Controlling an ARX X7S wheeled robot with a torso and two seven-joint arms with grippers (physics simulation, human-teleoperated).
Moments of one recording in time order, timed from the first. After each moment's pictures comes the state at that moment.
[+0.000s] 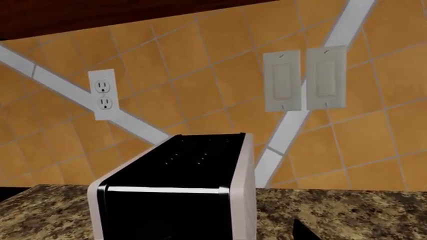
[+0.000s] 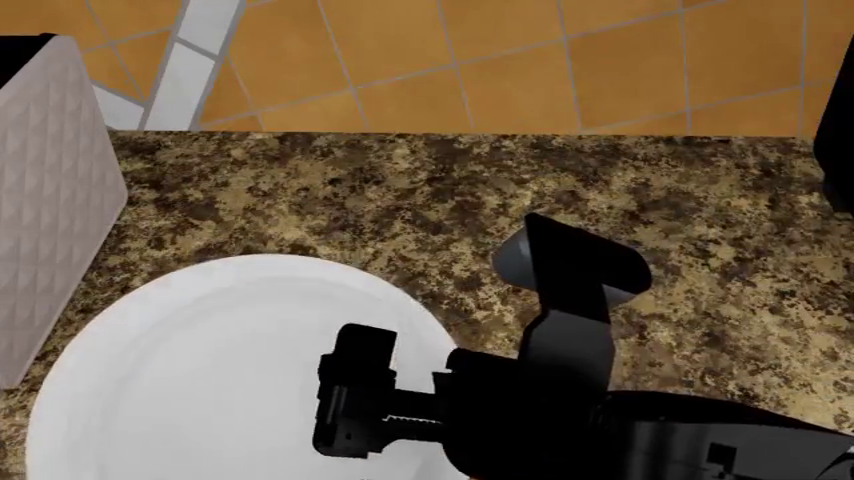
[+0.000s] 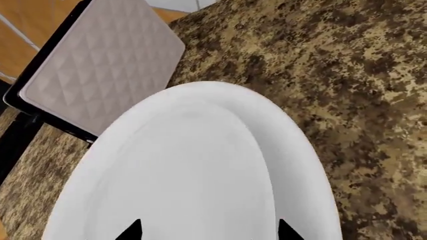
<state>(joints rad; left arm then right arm) -0.20 -0.43 -0.49 1.01 -0.63 -1.10 -0.24 0.80 0.25 0.02 -0.06 2.15 1.35 1.22</state>
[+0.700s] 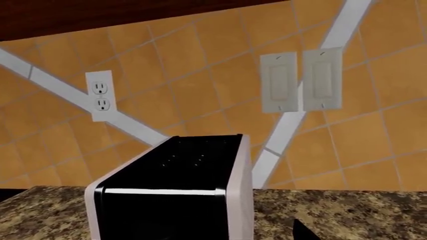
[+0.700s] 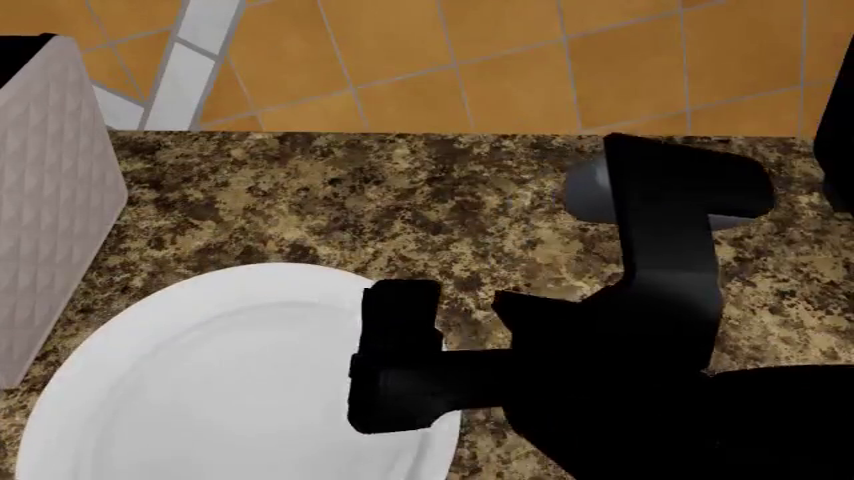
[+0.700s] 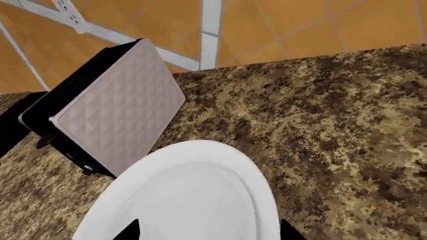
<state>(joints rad) -0.19 -0.46 -0.49 1.02 -0.70 -1.09 -0.30 0.93 0.42 -0.02 -0.29 2.34 1.24 1.37</state>
